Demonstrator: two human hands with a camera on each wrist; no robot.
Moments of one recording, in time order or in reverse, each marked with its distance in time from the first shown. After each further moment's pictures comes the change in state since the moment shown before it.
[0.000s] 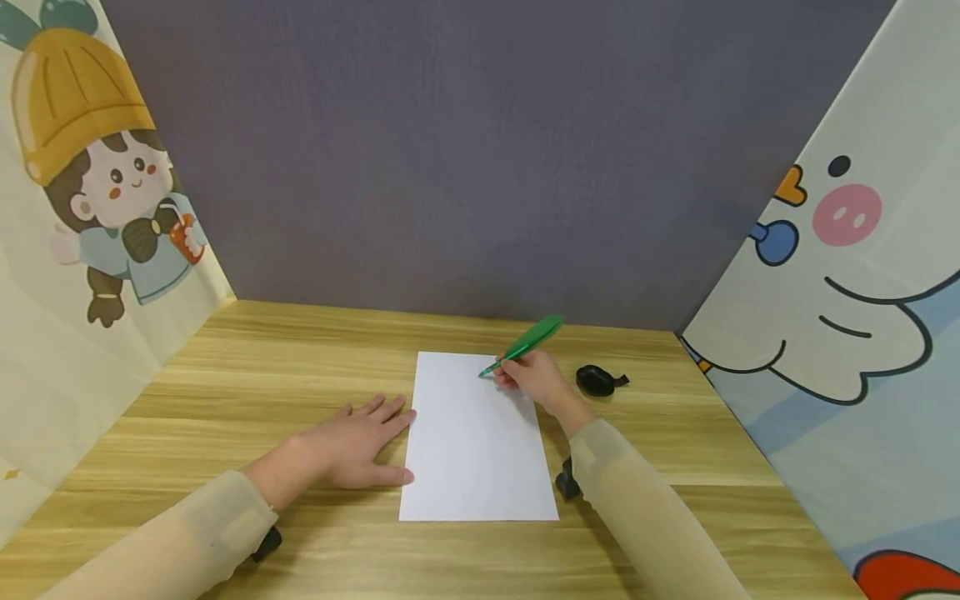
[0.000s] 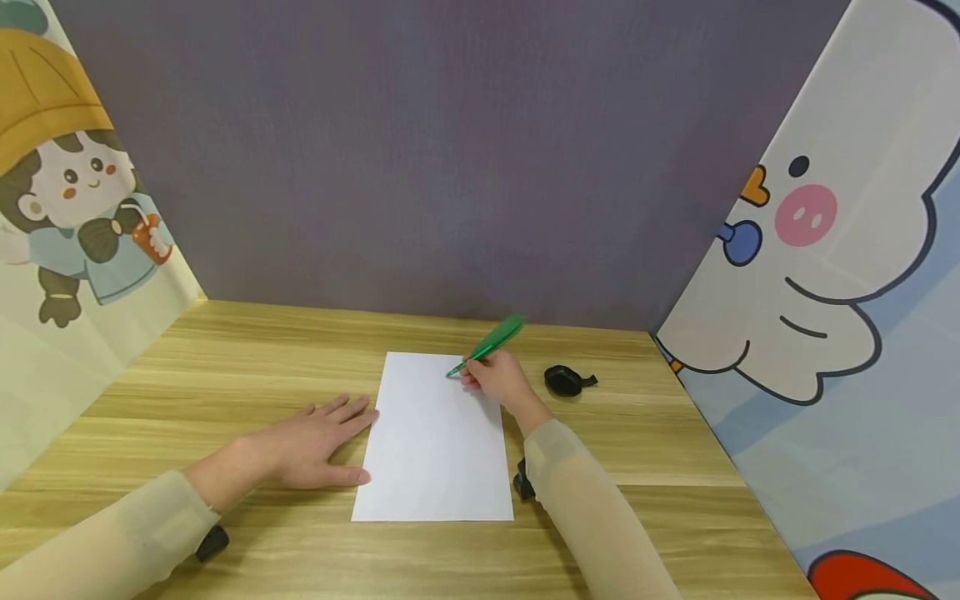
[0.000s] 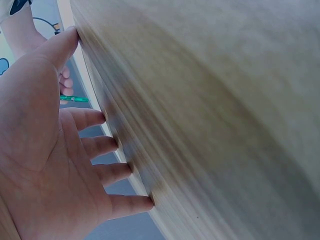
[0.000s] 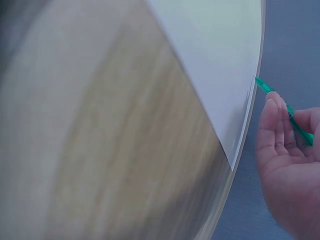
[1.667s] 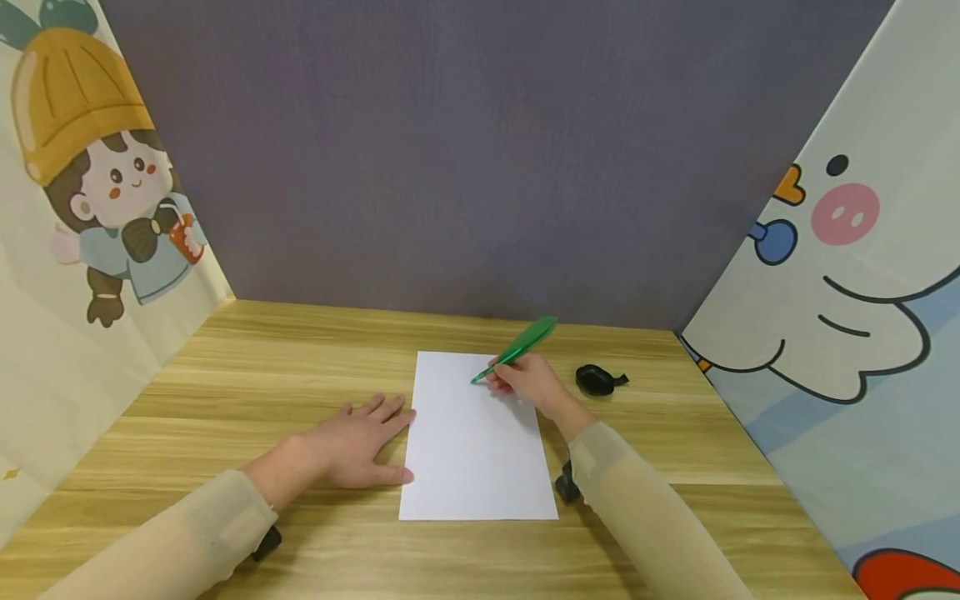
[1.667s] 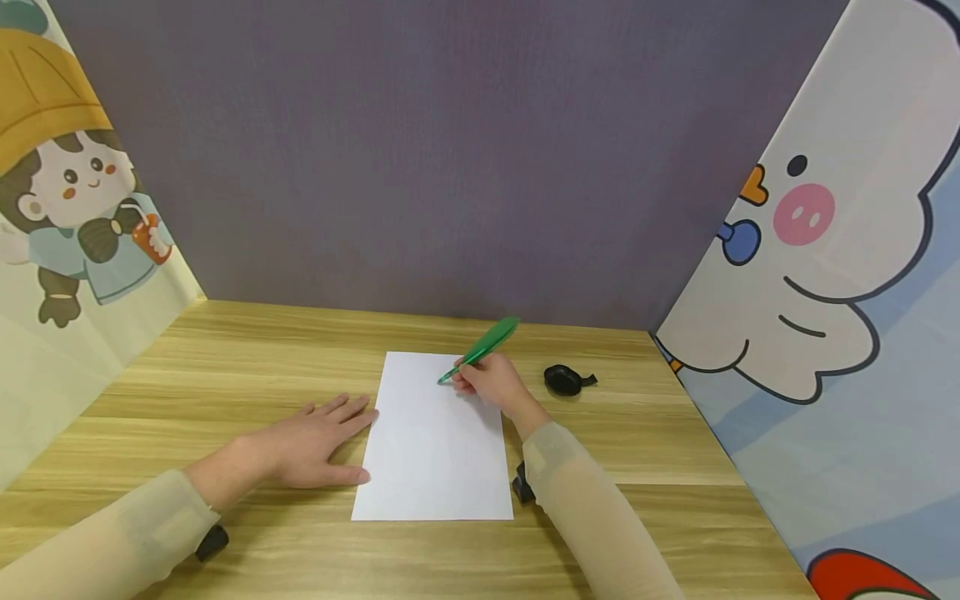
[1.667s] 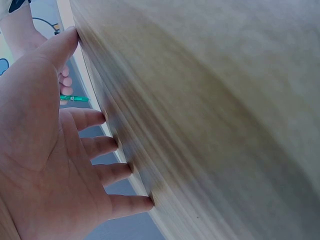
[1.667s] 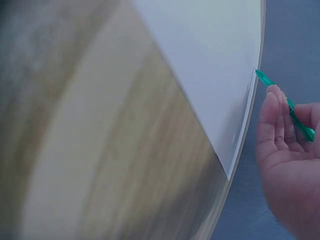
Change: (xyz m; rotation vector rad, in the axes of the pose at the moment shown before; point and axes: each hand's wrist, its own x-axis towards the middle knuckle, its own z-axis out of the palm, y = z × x) left_hand 0.001 0.001 0.000 0.009 0.001 0.002; right_hand -0.005 -0.001 0.006 0.016 -0.054 -0.037
